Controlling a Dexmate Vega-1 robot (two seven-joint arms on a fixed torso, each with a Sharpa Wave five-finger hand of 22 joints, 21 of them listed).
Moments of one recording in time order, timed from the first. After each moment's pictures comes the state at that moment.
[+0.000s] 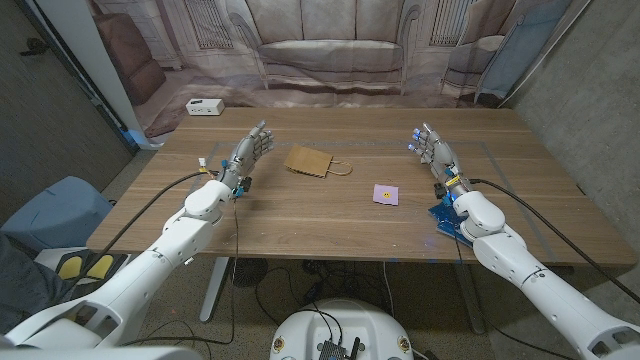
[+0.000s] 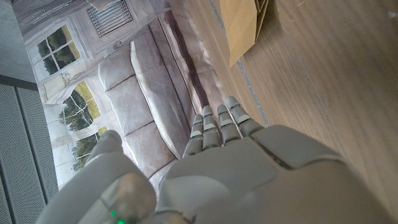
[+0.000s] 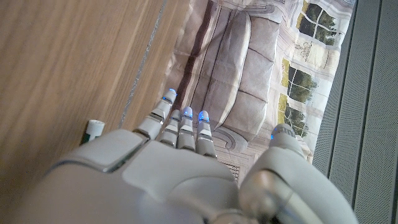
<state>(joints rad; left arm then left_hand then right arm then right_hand) 0.86 0.60 0.38 -1.36 -0.56 -0.27 -0.01 0.20 -0.03 0.29 -0.03 0.19 0.18 0.10 0.19 0.17 0.23 0.08 0.22 0.24 0.17 0.09 0.21 0.18 0.07 0.06 0.49 0.17 -0.99 -0.57 -0.34 -1.44 0.58 0.41 -0.01 0.26 0.03 0.21 -0.10 0.18 0.26 0.09 0.21 0.18 0.20 0.14 0.24 0.21 0.09 0.07 0.24 0.25 0.29 0.01 0.31 0.17</state>
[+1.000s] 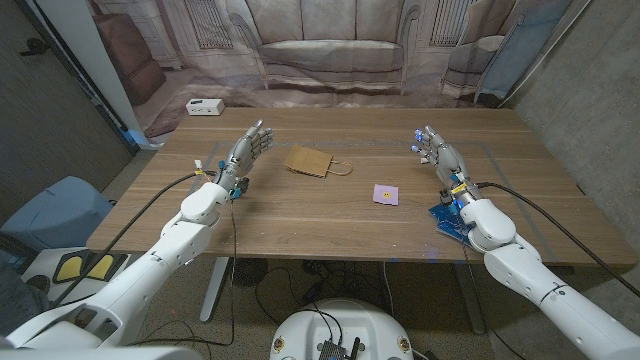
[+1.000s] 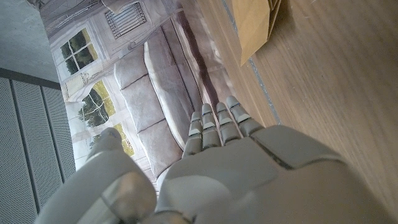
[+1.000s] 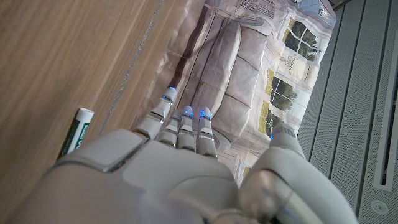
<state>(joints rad) 0.87 0.59 0.37 -1.33 -0.57 -0.37 -0.06 0.20 -0.02 0.29 -0.04 0.19 0.24 0.07 0.20 0.17 0.27 0.05 0.23 0.22 0.21 0.06 0.21 0.18 0.09 0.06 0.47 0.17 -1.11 -0.64 -0.30 -1.58 0.50 0.44 -0.07 0.26 0.03 0.21 -0.10 0.18 0.27 0.08 0.21 0.19 0.21 0.14 0.24 0.21 0.09 0.07 0.24 0.24 0.30 0.01 0.30 0.17</state>
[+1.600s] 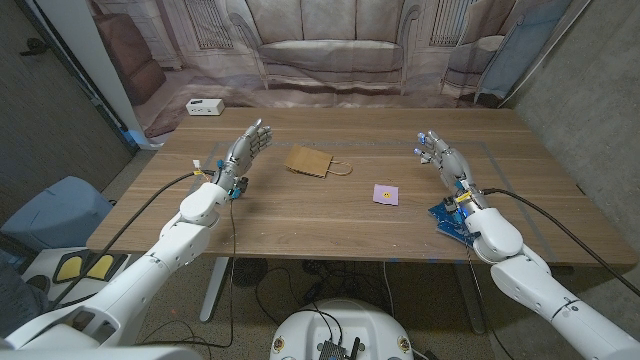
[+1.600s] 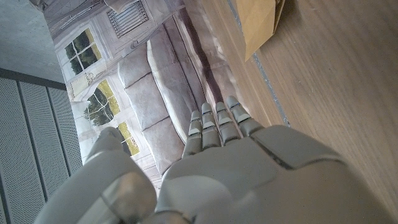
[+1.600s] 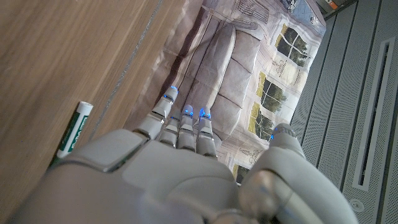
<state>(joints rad) 0.88 0.59 0.36 -1.34 -0.55 -0.39 -0.04 0.20 -0.02 0.29 -0.05 0.19 0.25 0.08 0.20 0.17 0.28 0.05 0.23 0.21 0.21 0.06 0.21 0.18 0.09 0.06 0.45 0.17 -1.19 -0.66 -0.27 -1.65 0.46 0.48 -0.11 0.26 0.03 0.20 -0.11 0.18 0.28 0.08 0.21 0.19 0.21 0.13 0.23 0.20 0.10 0.06 0.24 0.23 0.32 -0.01 0.30 0.17</state>
